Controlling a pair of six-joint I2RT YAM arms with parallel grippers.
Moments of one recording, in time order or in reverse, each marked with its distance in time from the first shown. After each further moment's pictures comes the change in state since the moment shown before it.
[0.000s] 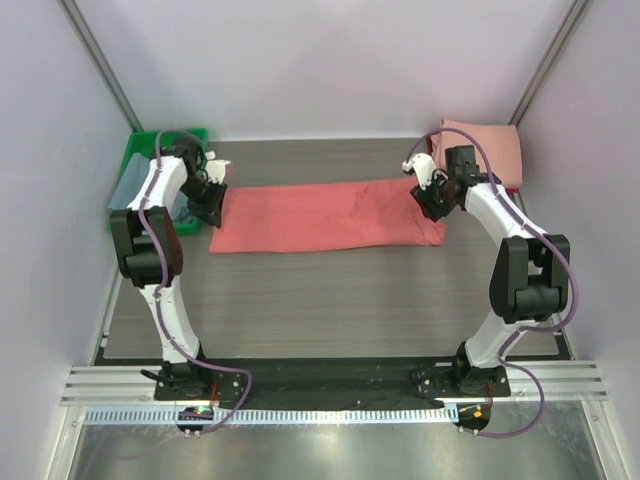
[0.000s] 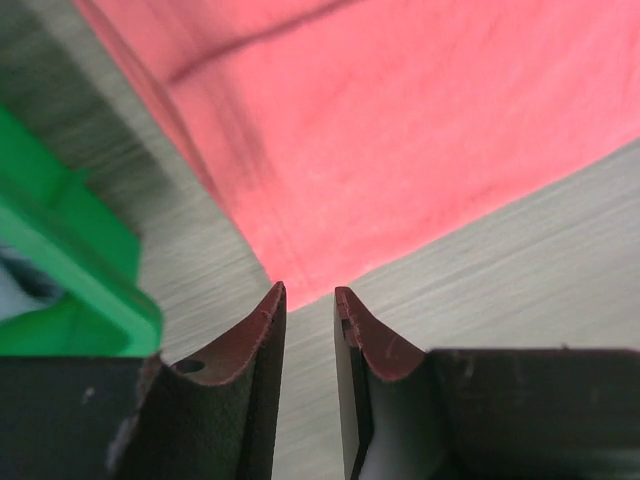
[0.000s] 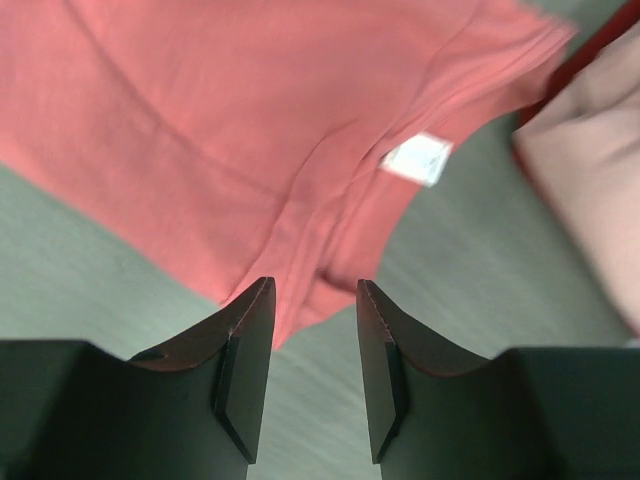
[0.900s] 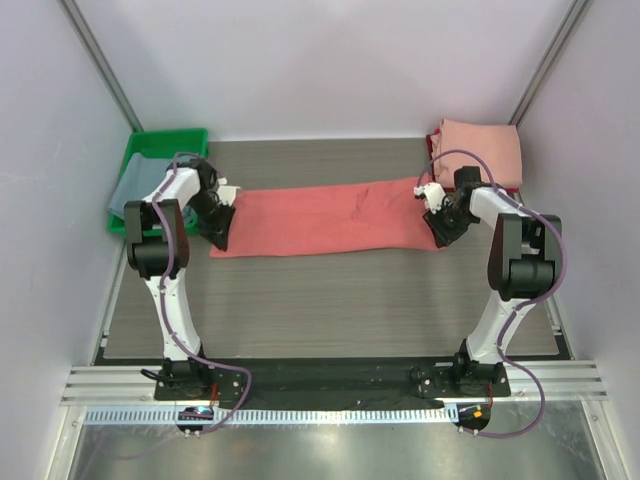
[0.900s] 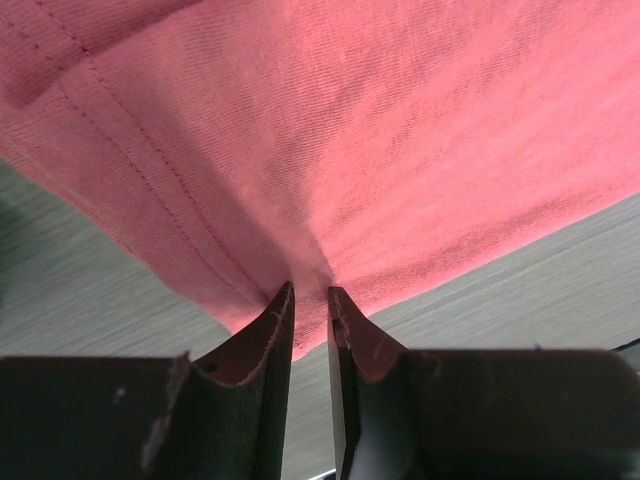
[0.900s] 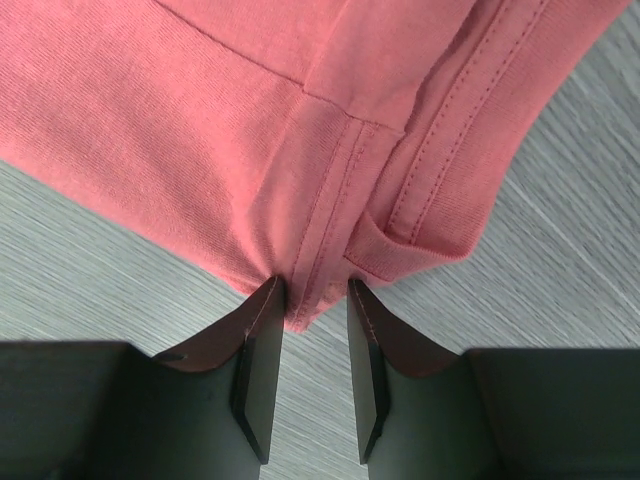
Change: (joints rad) left arm -0.027 0.117 -0.103 -0.010 -0.020 0.003; right arm -0.125 0.182 -0.059 -0.122 -0.013 -0.055
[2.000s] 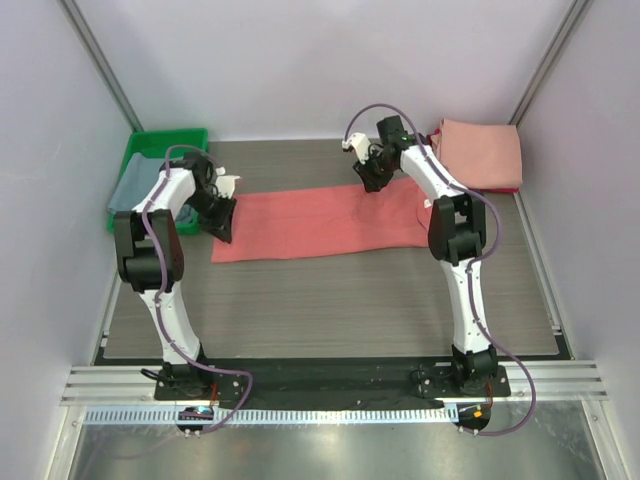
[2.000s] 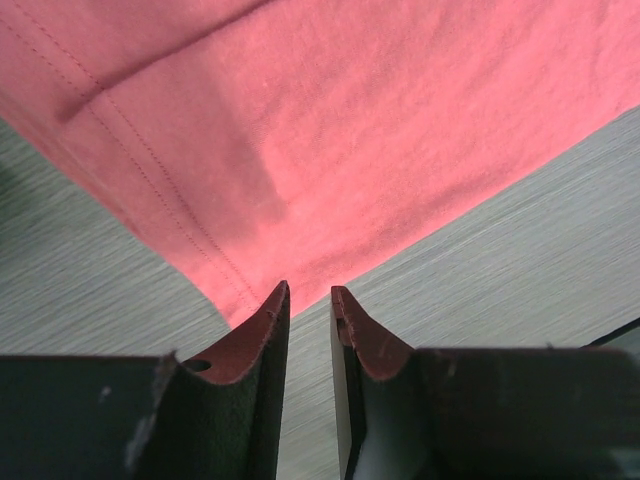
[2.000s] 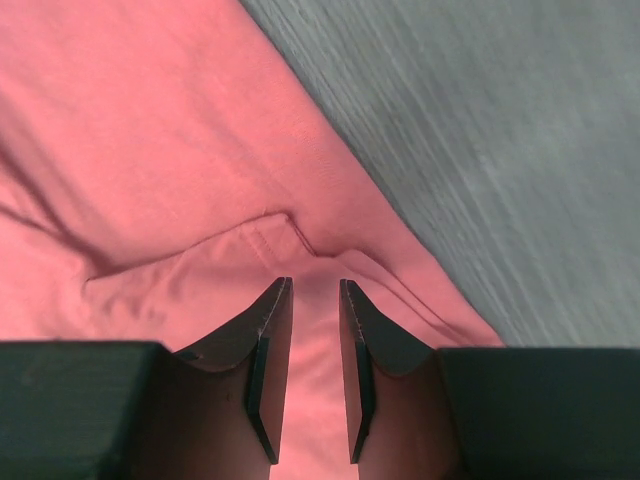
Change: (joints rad) left arm -0.014 -0.169 -0.090 0.060 0.090 -0.027; right arm 0.332 0.517 0.946 -0.161 -0.111 0.068
